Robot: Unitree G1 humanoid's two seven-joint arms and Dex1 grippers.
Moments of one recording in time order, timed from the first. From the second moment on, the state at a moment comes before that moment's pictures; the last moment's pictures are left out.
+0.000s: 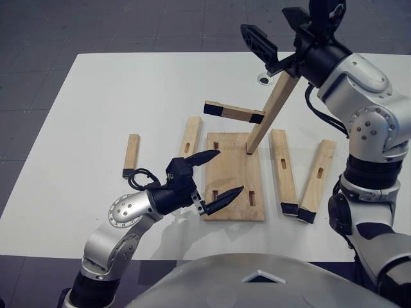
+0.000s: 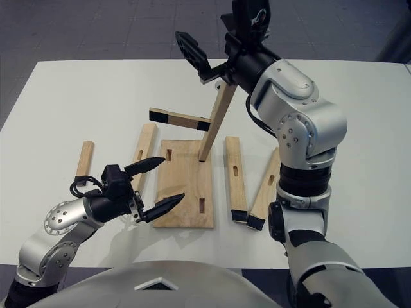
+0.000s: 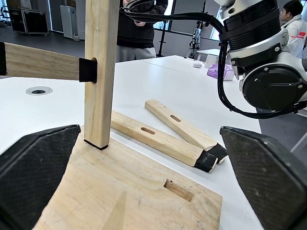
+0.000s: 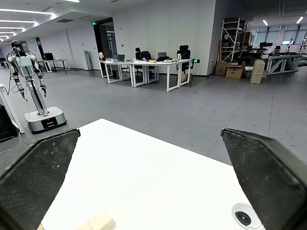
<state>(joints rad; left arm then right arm) 0.32 0.51 -0.15 -0.66 -0.57 0.37 -0.69 -0.66 -0.27 -0.02 -0.27 0.55 0.87 0.25</state>
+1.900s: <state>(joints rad) 0.43 0.51 -0.15 -0.87 -0.59 0.40 -0.57 0.44 -0.12 -0.02 -0.89 0.16 1.21 -0.25</state>
